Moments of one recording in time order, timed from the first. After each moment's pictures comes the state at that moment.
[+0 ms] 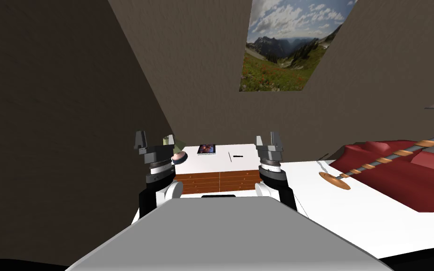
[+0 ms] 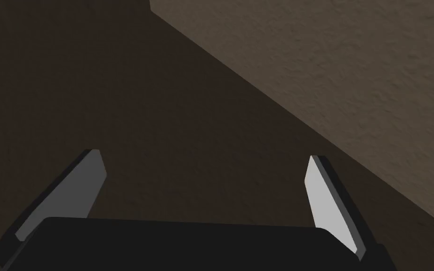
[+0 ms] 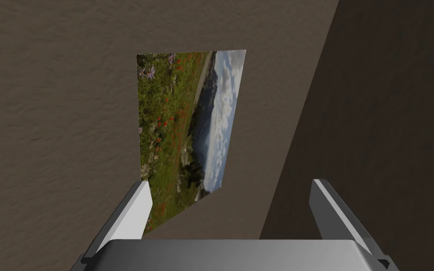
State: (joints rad) left arm 0.48 -0.04 -0.04 -2.39 0.11 -0.58 0.03; right arm 0.52 0.00 0.05 -2.36 0.07 -0.55 -0.01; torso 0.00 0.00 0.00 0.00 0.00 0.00
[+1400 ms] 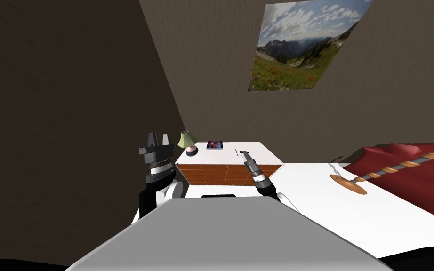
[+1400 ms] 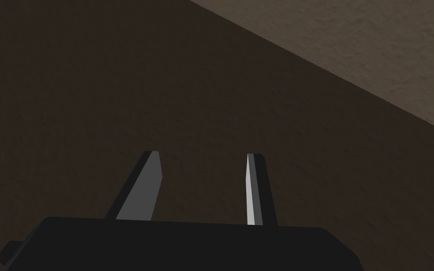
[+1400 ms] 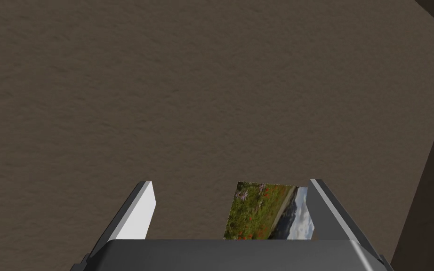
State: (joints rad) left arm 0.48 -0.04 -0.04 -2.39 0.11 -0.58 0.03; right arm 0.56 -0.31 0.14 -2.05 0.23 -0.56 -0.07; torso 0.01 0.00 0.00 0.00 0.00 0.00
